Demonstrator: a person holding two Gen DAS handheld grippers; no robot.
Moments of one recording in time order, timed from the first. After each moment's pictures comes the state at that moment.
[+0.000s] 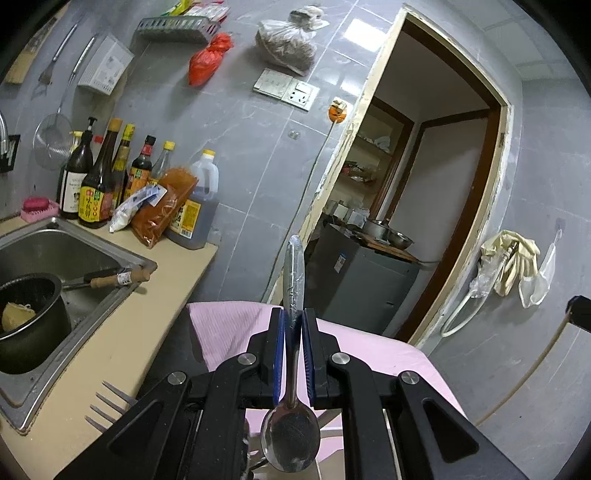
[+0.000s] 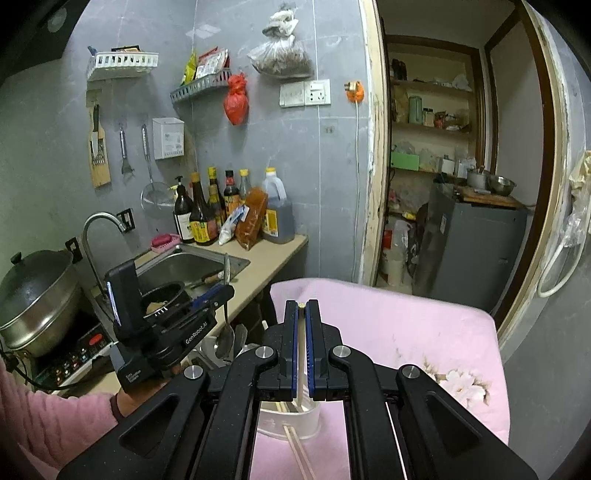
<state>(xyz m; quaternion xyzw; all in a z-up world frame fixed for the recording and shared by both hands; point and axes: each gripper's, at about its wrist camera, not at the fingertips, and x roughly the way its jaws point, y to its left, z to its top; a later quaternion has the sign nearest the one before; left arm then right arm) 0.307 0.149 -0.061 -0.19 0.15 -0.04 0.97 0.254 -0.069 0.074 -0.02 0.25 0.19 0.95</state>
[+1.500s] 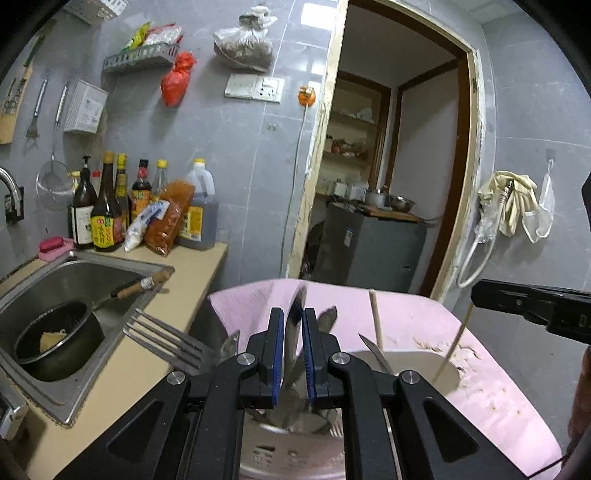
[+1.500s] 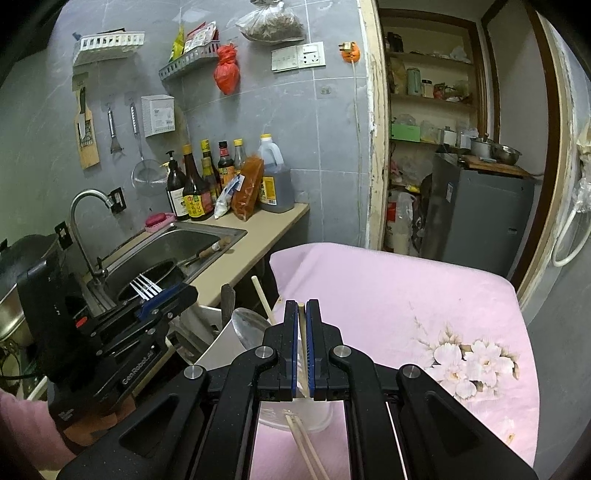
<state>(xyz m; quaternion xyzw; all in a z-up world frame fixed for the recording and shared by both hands) 0.257 0.122 -0.066 -0.09 0.18 -0.03 0.98 0.279 -0.056 0.011 0.00 0.29 0.19 0.94</state>
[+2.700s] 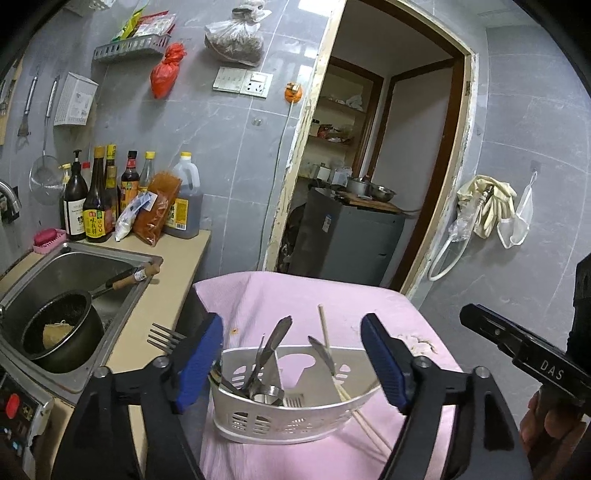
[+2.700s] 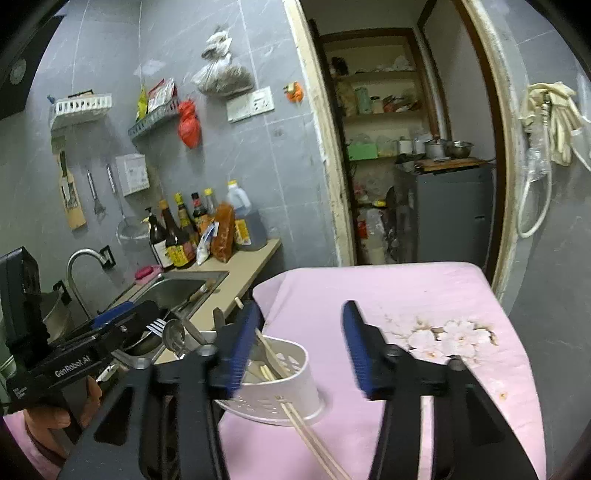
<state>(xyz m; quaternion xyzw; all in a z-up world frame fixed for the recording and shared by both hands) 0.221 0.126 -0.005 -0.11 0.22 -0.07 0.97 0.222 -0.108 0.025 0.09 0.23 0.12 0.96</state>
